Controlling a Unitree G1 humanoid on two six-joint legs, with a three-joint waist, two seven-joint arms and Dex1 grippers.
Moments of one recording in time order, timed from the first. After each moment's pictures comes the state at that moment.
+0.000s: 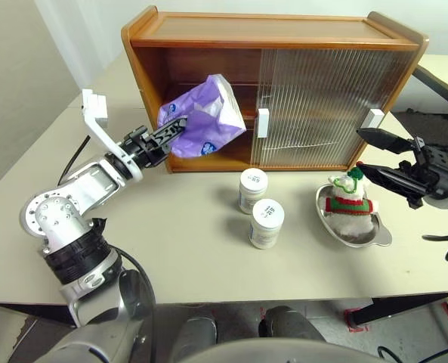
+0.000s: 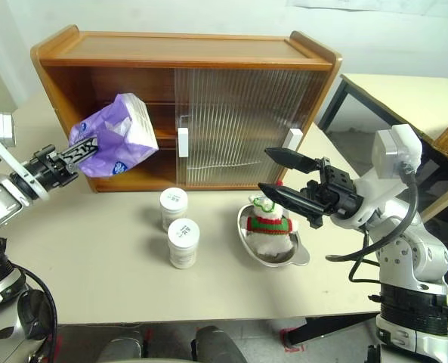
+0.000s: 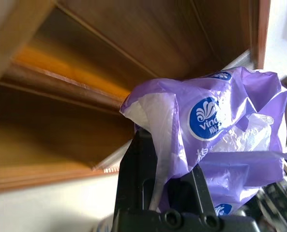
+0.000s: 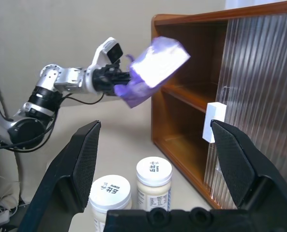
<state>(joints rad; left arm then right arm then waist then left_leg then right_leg) -0.57 0.25 0.68 -0.26 -0.99 1.32 -0.17 -0.24 -0.70 -0.37 -0.11 0.90 0.45 1.28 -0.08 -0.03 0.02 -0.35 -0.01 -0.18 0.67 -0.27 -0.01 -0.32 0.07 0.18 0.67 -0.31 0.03</state>
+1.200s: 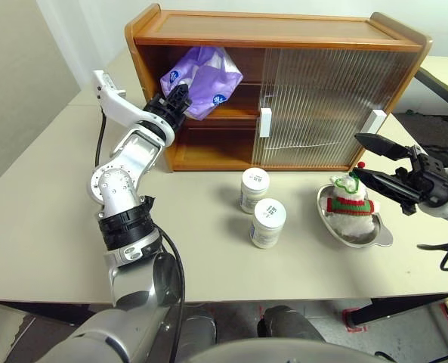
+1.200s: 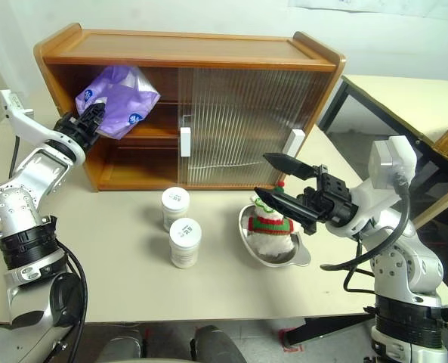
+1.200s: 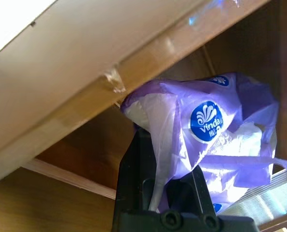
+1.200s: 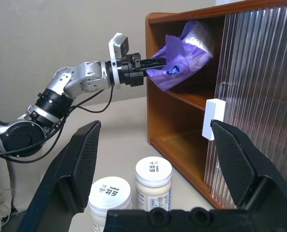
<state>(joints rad) -0.70 0.10 0.49 -0.08 -0.94 0.81 0.16 -0.16 -0.66 -0.38 -0.18 0.90 0.42 1.21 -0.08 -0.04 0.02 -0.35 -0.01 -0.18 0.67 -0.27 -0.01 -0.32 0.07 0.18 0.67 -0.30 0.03</state>
